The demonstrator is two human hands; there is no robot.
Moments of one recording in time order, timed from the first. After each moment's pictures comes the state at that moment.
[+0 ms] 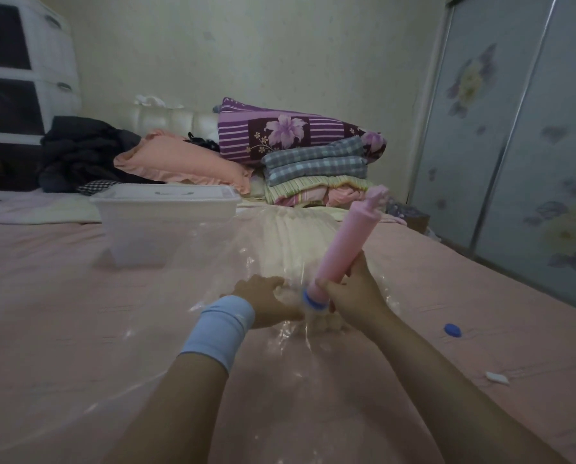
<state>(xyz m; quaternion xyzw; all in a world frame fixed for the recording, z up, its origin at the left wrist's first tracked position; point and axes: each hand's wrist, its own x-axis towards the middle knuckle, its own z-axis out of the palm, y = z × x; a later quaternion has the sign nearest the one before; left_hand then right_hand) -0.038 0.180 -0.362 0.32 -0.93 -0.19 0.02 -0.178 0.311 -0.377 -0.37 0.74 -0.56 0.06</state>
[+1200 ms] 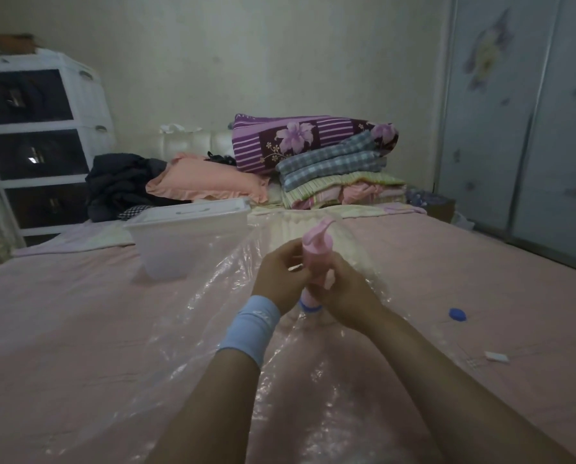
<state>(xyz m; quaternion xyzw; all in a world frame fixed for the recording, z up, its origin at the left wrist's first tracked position) -0.058 0.244 -0.344 0.15 -0.78 -0.44 0.42 -0.168 0.340 -0.372 -0.50 0.72 -0.48 0.03</state>
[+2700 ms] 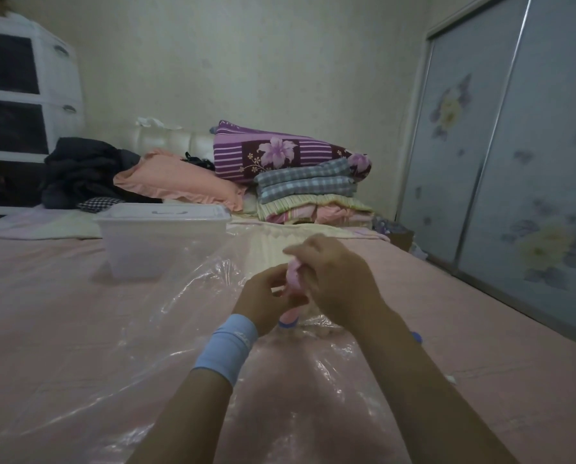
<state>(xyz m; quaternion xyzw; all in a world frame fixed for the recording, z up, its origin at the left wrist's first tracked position) -0.045 0.243 -0.350 0.11 -0.79 -0.46 0.38 -0.120 0.375 -0.288 -0.59 0.70 -0.24 -0.33</state>
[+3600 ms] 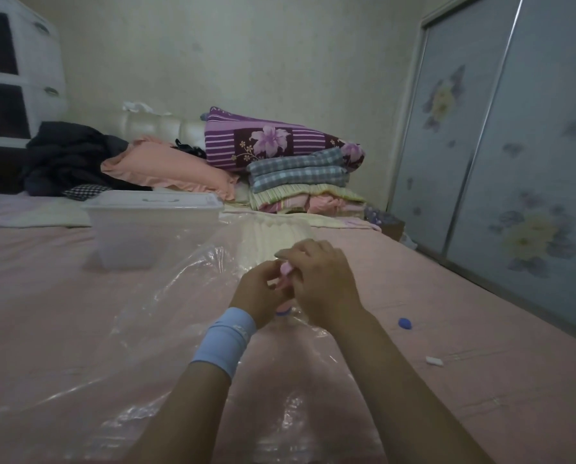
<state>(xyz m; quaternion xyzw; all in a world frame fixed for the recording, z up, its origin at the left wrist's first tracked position) -0.050 0.242 -0.365 0.12 -0.77 -0.49 0.39 -0.112 0.367 -0.315 -0.56 0.73 -0.25 -0.30</state>
